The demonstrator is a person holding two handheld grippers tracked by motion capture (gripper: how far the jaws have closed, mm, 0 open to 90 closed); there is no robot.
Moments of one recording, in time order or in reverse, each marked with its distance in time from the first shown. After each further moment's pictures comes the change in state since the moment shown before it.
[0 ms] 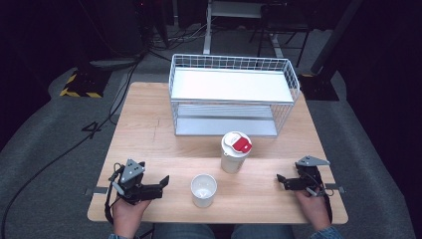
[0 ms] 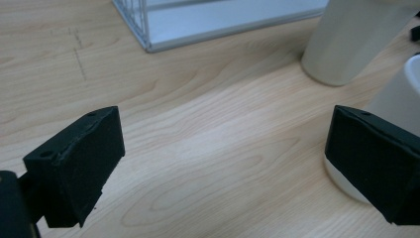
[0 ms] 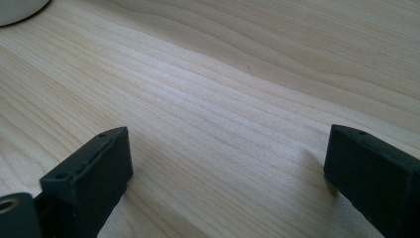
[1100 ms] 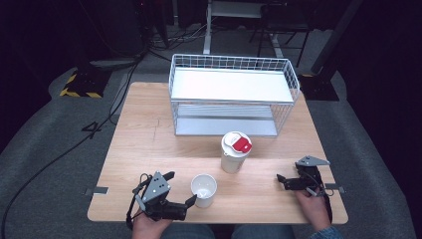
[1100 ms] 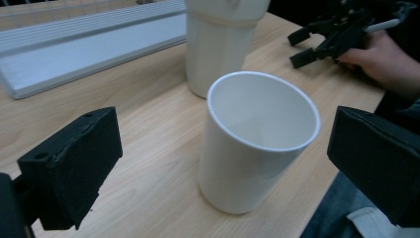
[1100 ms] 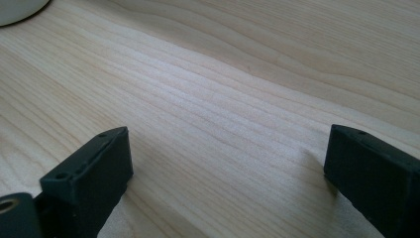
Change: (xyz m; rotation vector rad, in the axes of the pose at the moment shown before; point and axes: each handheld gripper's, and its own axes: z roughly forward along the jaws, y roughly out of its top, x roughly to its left) left arm -0.073 0.004 0.003 -0.053 -0.249 0.130; right arm 0.000 0.000 0.000 0.000 0.000 0.000
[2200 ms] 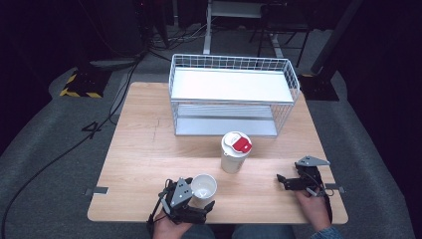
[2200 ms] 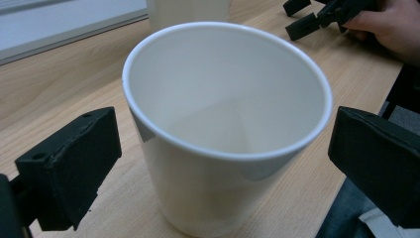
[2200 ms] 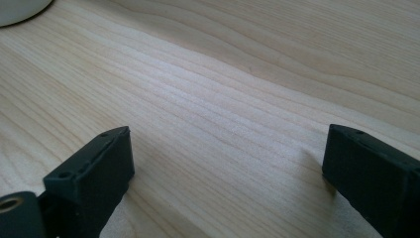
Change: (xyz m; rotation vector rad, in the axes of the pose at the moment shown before) left arm -0.022 -0.022 0.054 0.062 0.012 0.038; right arm 0.000 0.000 0.000 -0.002 0.003 -0.003
